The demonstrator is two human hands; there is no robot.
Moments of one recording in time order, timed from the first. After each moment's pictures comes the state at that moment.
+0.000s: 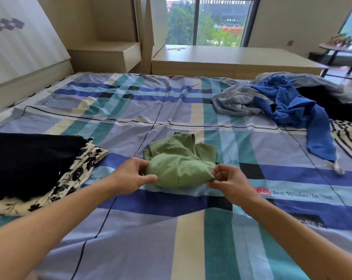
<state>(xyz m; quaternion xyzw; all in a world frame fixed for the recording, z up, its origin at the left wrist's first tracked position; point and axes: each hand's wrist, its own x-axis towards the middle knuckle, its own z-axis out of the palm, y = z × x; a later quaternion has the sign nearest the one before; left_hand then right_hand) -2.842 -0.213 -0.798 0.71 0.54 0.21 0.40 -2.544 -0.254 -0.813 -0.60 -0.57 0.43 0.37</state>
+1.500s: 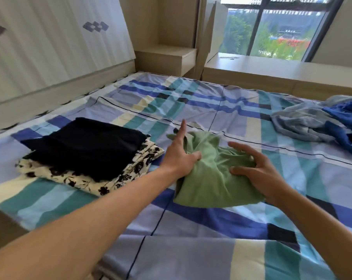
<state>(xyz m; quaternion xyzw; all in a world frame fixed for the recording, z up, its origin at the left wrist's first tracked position) -2.861 -0.208 -0.750 0.57 0.60 0.43 0.36 -2.641 -0.203 -0.753 -0.50 -0.64 0.44 0.39</state>
